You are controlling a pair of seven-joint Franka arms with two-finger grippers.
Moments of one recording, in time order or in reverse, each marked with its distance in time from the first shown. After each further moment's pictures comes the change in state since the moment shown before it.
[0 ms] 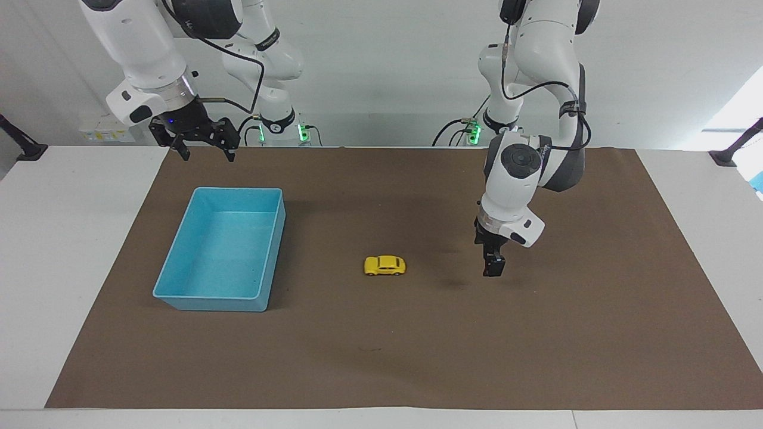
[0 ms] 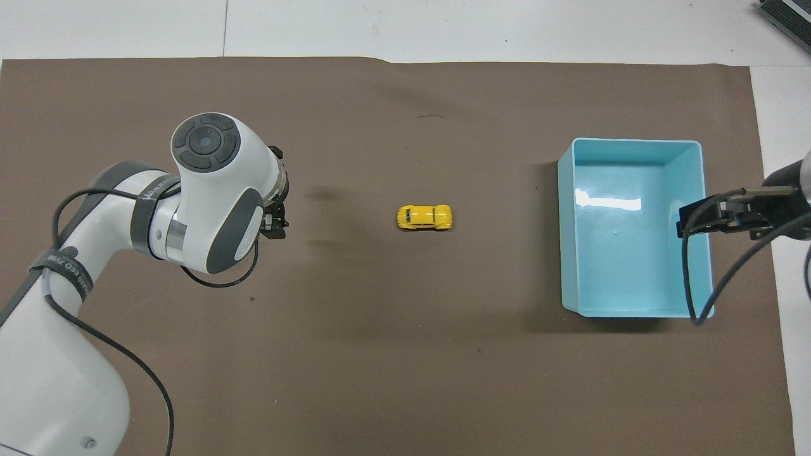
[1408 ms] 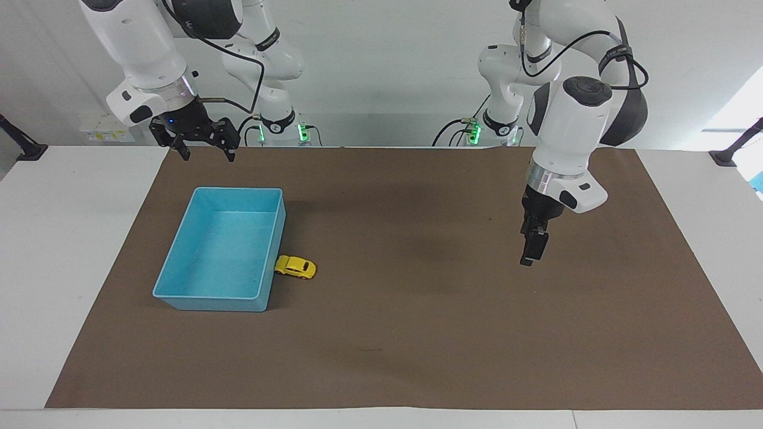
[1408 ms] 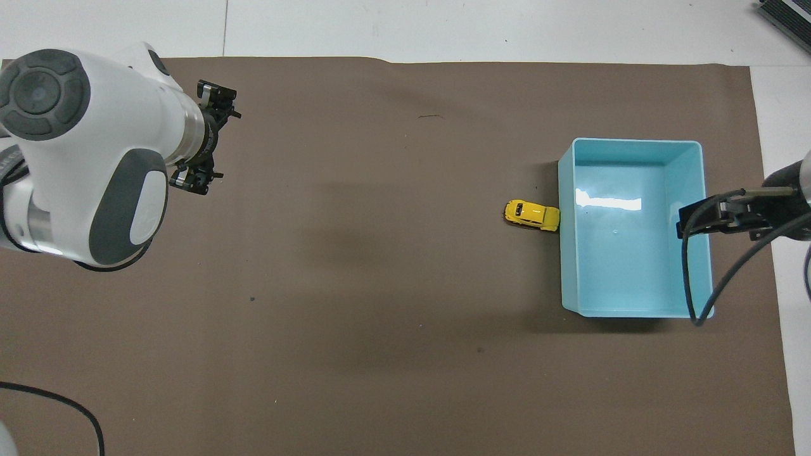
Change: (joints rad) left arm 0.088 -0.140 0.005 0.132 0.001 -0.073 0.515; right arm 0.000 0.000 0.000 0.000 0.000 -0.005 0.000
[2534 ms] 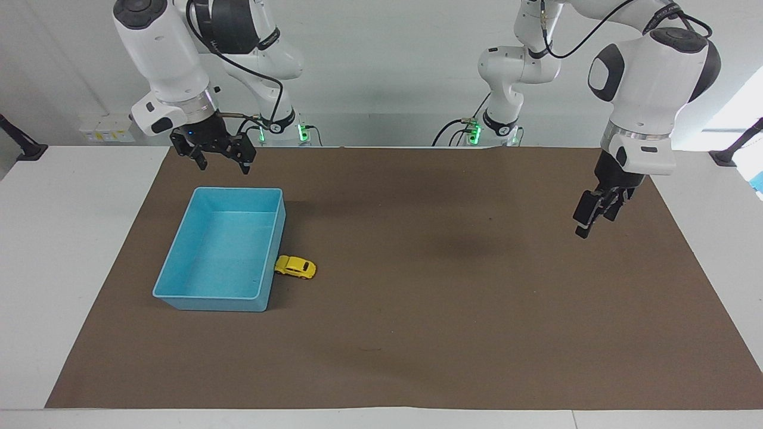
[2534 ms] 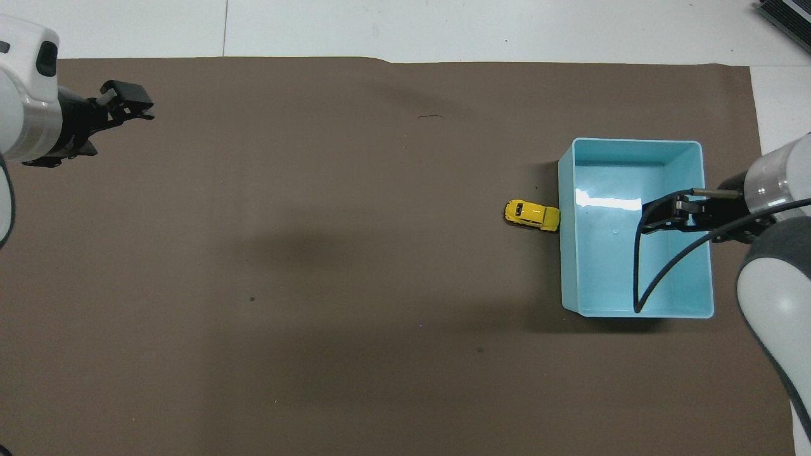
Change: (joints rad) left arm 0.165 -0.105 0.002 -0.001 -0.003 -0.049 0.885; right arm 0.054 -0.028 0.004 -0.129 0.002 0.142 0.177
